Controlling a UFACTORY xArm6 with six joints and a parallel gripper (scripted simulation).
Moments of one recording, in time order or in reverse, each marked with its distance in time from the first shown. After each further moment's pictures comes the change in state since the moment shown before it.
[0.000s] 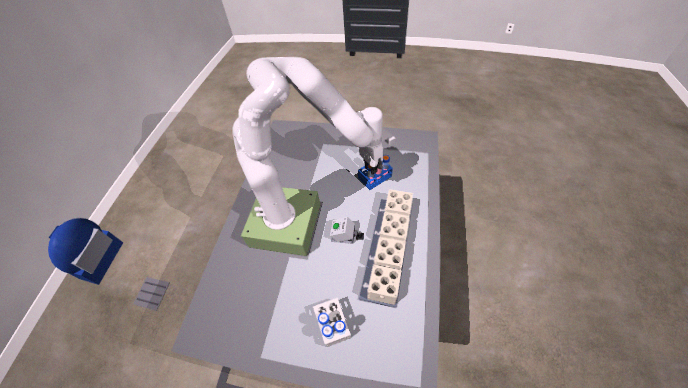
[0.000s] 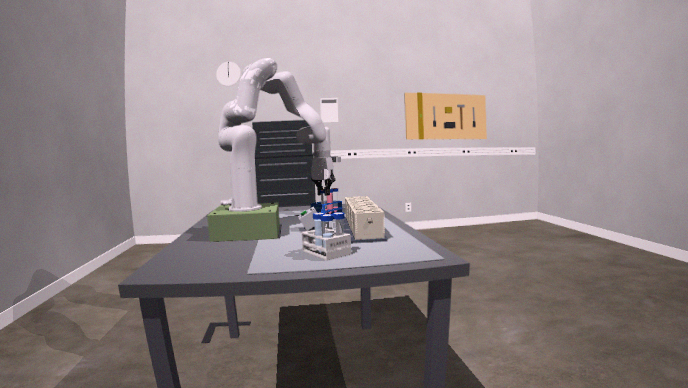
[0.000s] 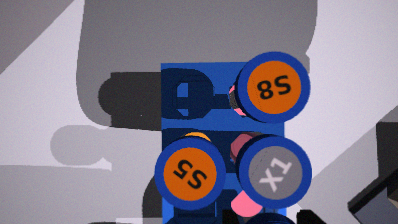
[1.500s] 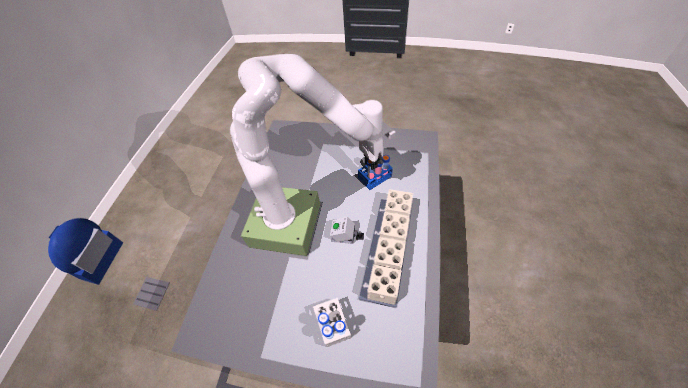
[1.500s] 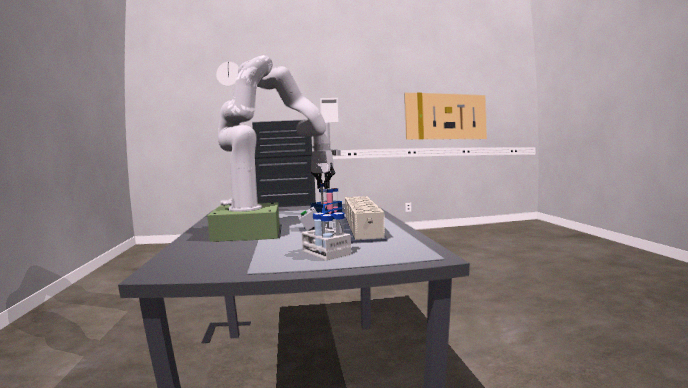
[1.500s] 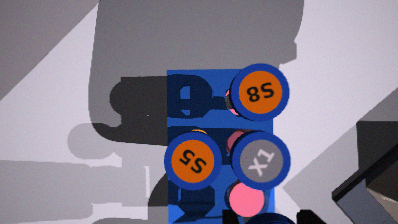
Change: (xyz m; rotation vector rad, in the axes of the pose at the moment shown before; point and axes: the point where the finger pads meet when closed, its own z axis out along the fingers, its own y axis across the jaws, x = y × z) arm 0.000 0.000 -0.030 0.000 0.000 0.000
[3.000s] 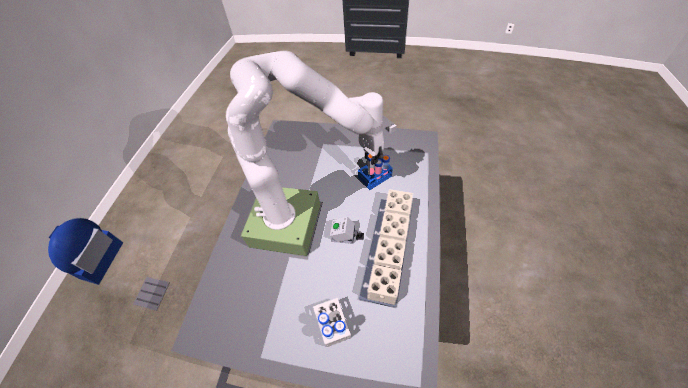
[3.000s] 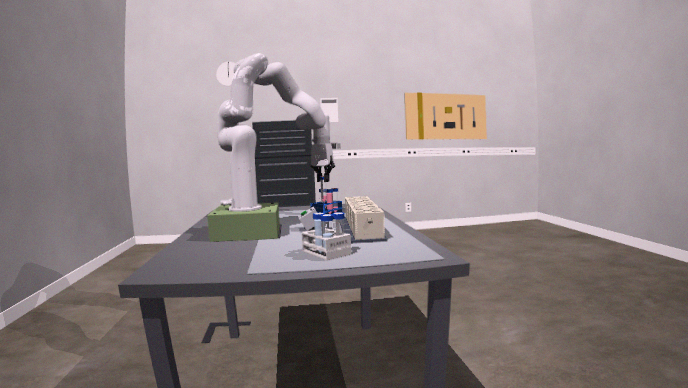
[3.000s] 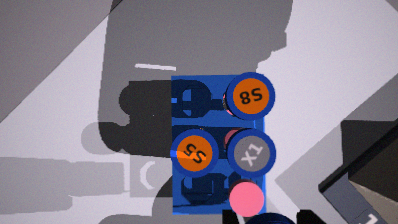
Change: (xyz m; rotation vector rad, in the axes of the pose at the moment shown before) arm 0.000 0.000 -0.031 0.000 0.001 0.000
